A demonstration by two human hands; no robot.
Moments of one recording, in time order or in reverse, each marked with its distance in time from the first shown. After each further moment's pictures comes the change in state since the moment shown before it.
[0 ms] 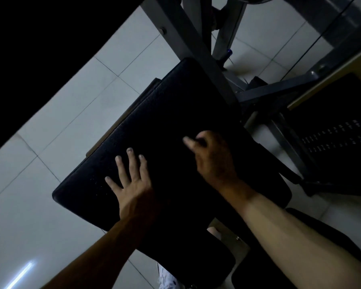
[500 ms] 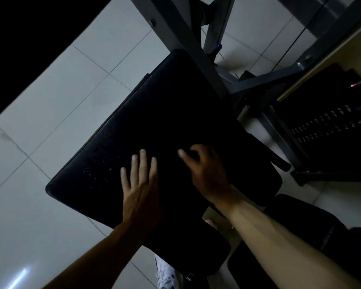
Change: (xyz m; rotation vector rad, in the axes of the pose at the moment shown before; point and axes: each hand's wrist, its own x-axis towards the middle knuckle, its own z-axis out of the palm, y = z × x) left_hand -0.026 -0.006 0.037 0.108 0.237 0.303; right_hand -0.065 -0.006 0.026 -0.044 0.053 0.017
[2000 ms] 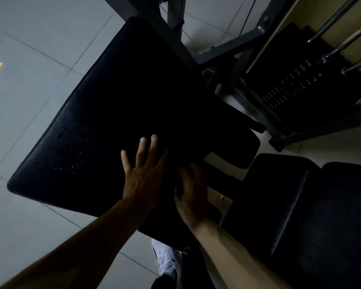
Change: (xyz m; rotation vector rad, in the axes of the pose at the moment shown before) left_hand -0.005 0.029 0.020 0.174 -0.176 0.313; right_hand -0.127 -0.066 0.018 0.300 0.081 0.510
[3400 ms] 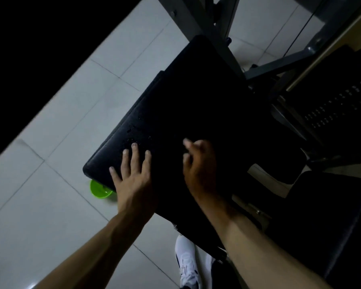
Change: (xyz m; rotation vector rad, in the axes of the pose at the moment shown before) left_hand -0.072 -0.102 -0.005 -0.182 0.178 -0.402; right_hand 0.062 -0.091 0.063 -0.033 0.182 -0.183
